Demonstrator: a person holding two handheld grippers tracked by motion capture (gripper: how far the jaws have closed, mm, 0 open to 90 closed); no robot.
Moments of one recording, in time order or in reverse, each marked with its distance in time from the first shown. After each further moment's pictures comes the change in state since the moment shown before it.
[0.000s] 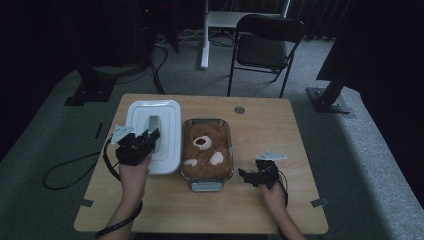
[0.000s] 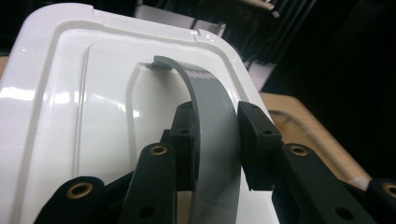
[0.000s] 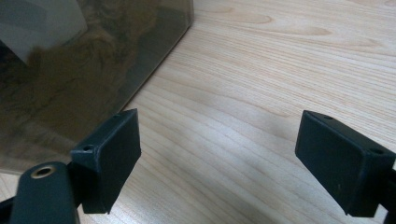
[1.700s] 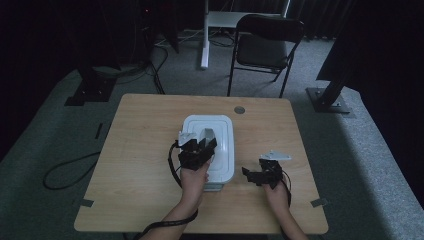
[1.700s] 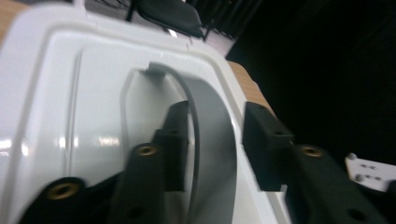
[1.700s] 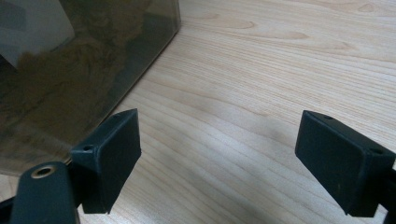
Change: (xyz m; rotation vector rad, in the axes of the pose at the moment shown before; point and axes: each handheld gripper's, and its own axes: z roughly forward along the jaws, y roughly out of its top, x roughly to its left) left arm -0.110 -0.052 0.079 0.118 -0.079 -0.079; right arm -0.008 -0.001 -0.008 -0.024 -0.023 0.012
